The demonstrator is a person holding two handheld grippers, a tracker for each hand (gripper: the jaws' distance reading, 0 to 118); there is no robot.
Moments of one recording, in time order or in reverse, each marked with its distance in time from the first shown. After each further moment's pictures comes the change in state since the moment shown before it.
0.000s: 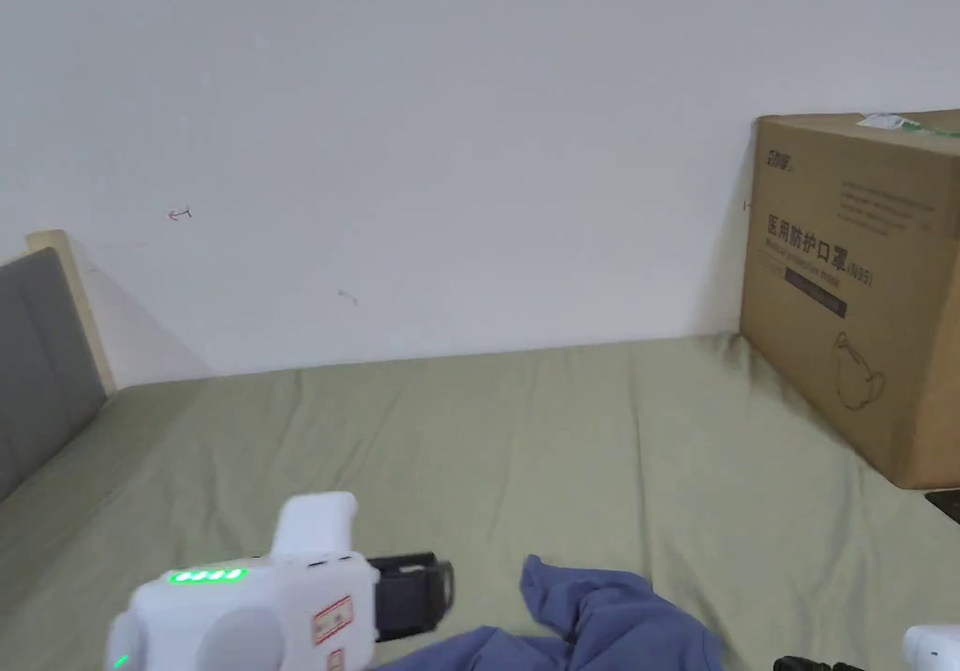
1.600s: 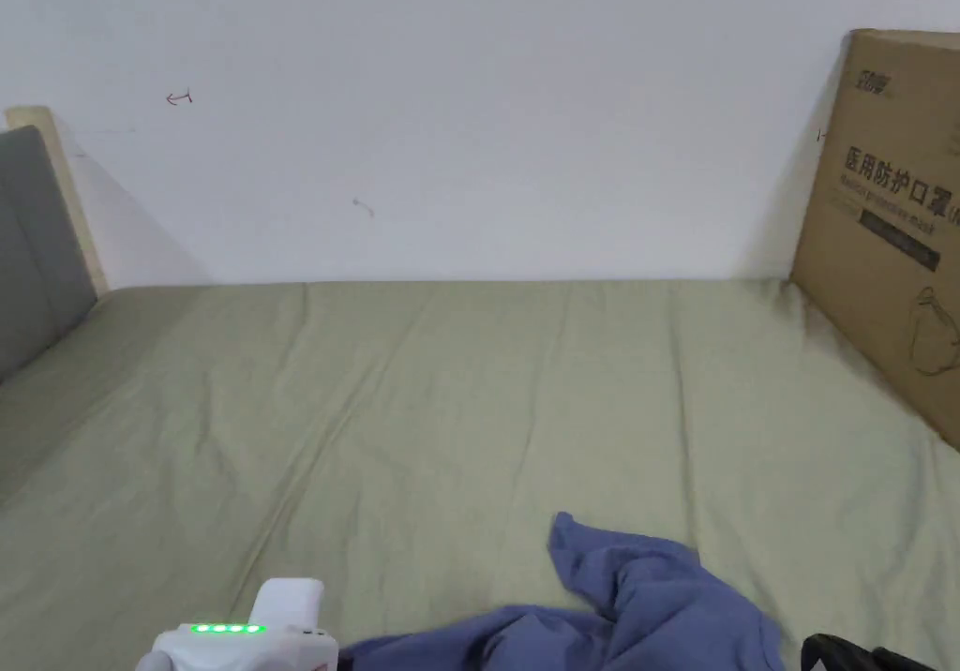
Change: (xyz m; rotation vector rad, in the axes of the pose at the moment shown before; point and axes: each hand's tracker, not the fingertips) left arm -0.102 -0.114 -0.162 -0.439 0.156 0.058; right arm -0.005 0.000 -0.090 -0.048 -0.028 0.062
